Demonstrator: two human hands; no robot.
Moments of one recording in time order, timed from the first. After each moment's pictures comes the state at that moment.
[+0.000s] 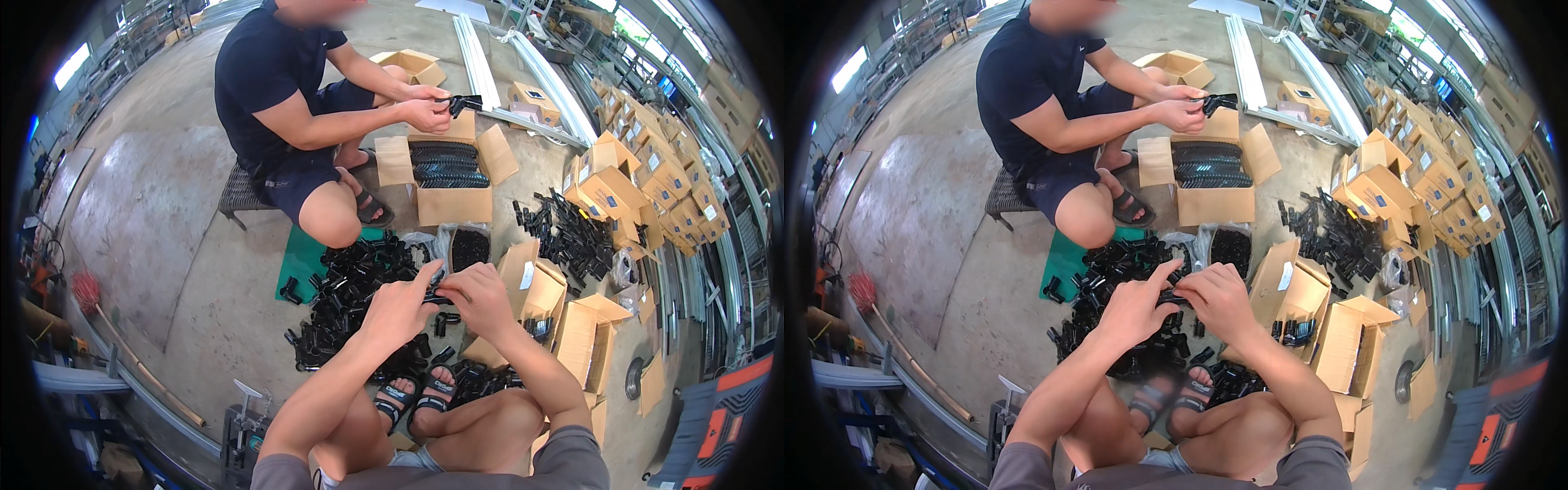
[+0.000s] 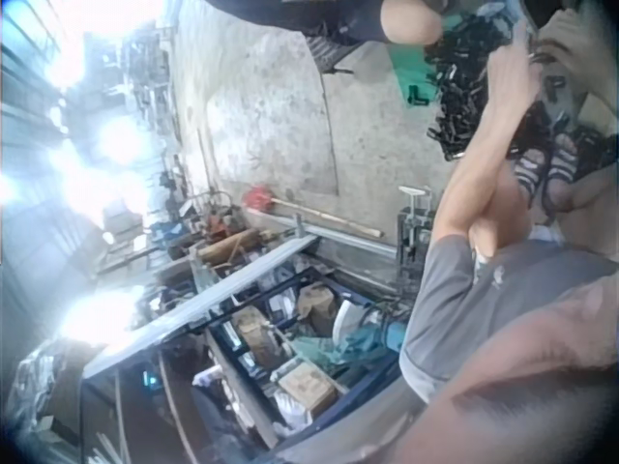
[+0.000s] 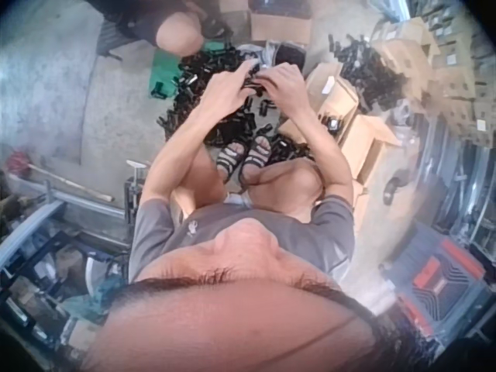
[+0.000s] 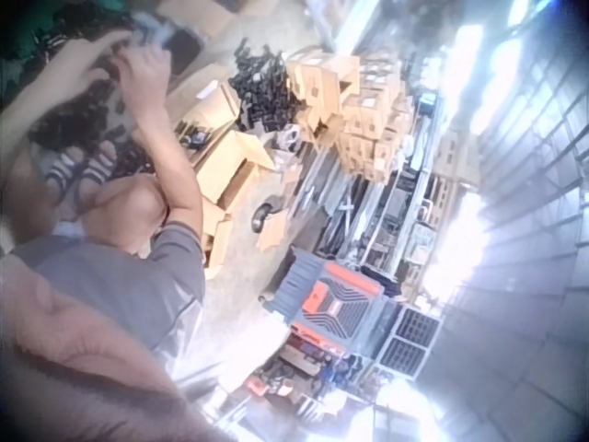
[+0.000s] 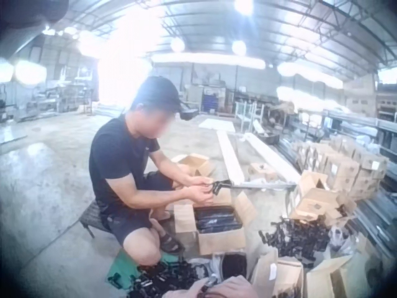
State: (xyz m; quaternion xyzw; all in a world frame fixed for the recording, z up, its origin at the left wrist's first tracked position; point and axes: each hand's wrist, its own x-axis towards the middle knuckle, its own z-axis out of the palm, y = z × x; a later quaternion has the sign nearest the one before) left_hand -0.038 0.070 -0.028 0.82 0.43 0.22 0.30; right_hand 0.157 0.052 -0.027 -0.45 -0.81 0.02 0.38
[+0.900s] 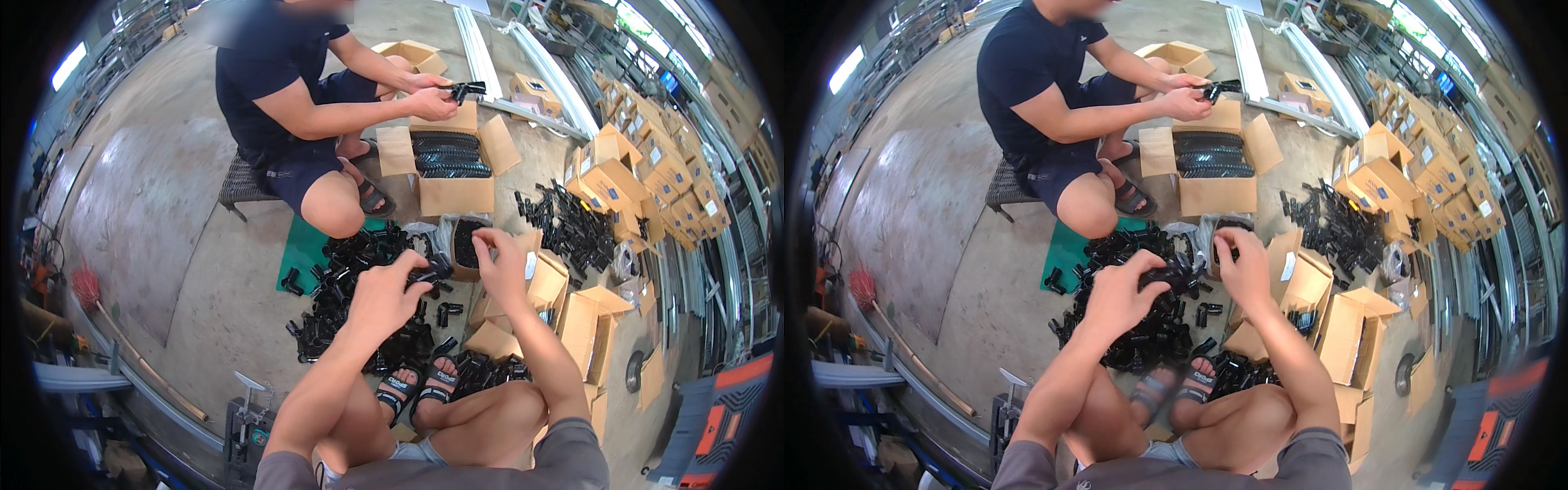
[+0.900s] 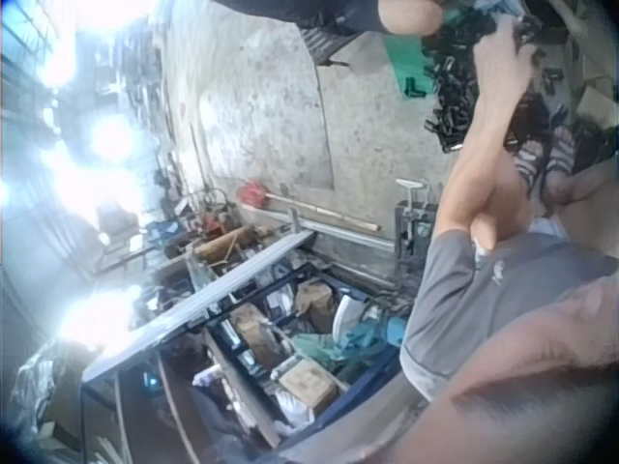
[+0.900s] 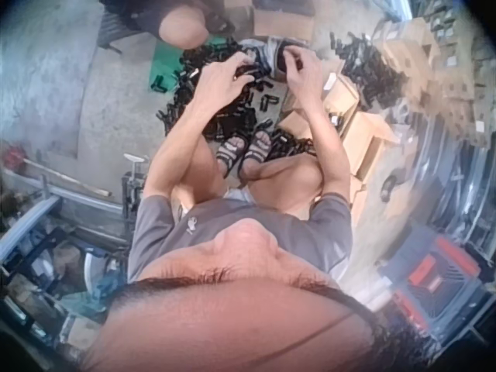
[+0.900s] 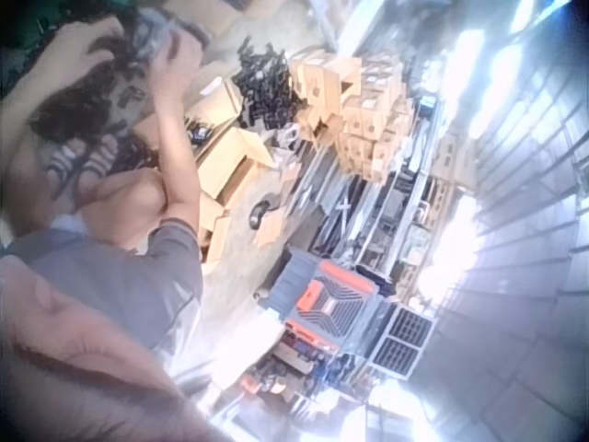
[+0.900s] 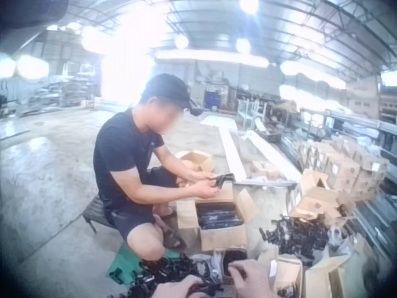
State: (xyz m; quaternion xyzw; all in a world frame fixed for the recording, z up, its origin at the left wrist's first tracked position) left_hand -0.056 0.067 -0.011 0.75 0.47 0.33 0.32; right_hand 0.178 0.081 -0.045 -0.59 -0.66 0.08 0.45
